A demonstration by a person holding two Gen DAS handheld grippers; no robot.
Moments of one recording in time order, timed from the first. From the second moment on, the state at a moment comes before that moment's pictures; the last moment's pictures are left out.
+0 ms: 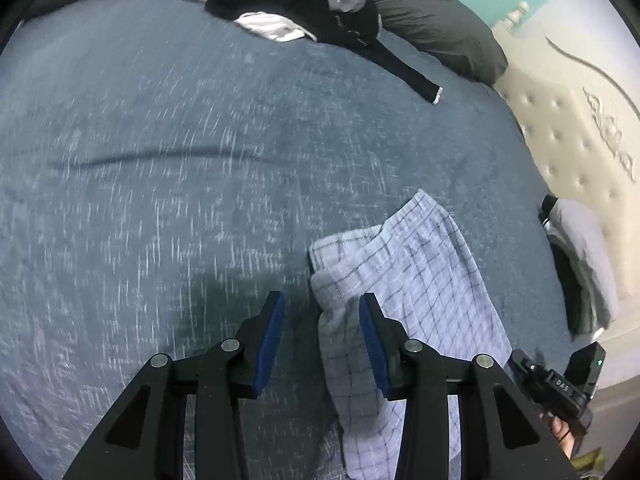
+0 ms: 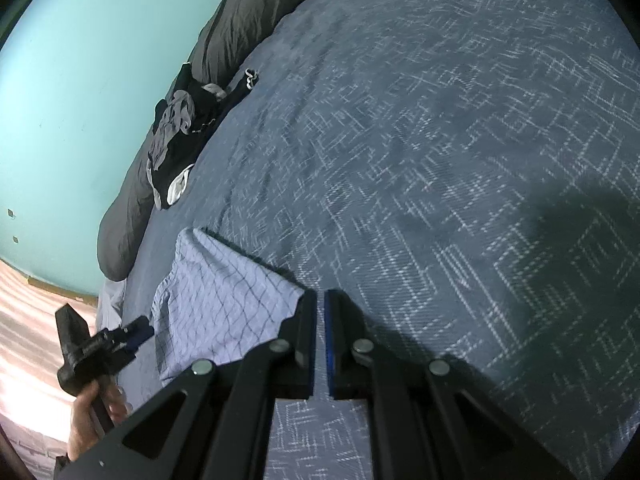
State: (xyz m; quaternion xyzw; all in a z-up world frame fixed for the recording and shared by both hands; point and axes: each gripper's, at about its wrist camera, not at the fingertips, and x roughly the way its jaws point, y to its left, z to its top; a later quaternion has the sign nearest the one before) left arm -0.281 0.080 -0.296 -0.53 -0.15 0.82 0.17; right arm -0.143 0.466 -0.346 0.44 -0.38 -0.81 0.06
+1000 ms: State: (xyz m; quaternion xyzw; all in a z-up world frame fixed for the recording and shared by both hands) left arm -0.293 0.075 -0.308 -0.53 -0.19 0.80 0.19; right arm -0.147 0.460 -0.348 0.44 -0.38 -0.81 0.07
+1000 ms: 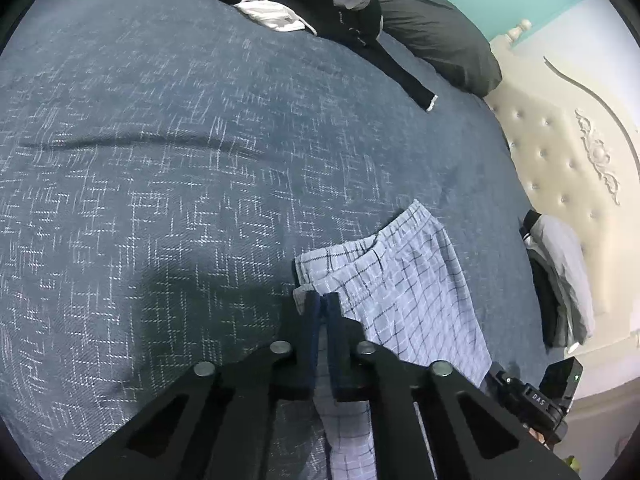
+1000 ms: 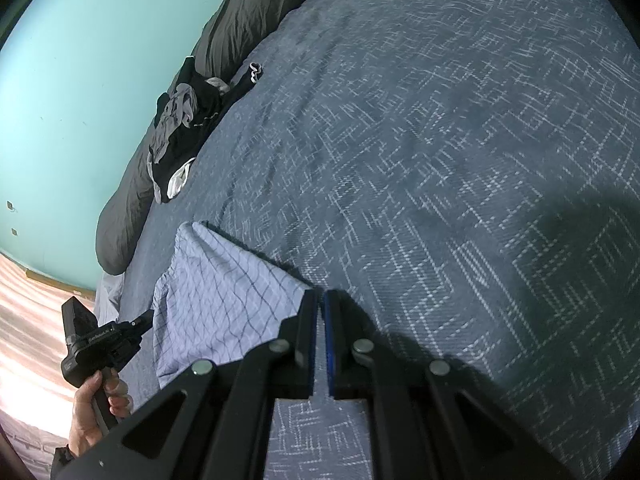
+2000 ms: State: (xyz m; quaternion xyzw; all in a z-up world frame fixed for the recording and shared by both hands) left arm -0.296 0.076 -0.312 -0.53 -0.21 0.80 0.19; right arm -0.149 0.460 -0.348 0.44 -0.38 -0.81 0.07
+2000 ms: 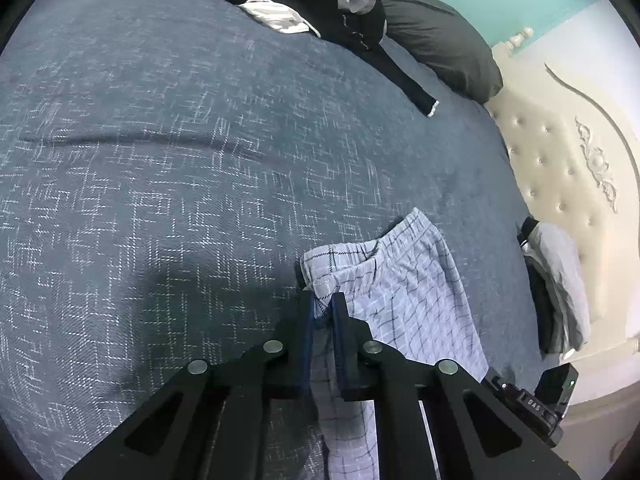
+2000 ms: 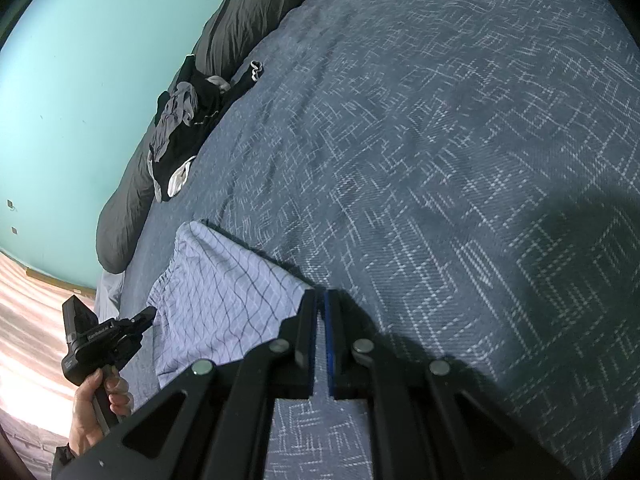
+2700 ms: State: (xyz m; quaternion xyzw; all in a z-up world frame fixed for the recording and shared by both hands) left arm -0.299 0.068 -0.312 -0.53 -0.24 0.79 0.20; right arm -0.152 0.459 -0.349 0.44 -0.38 -0.81 0.07
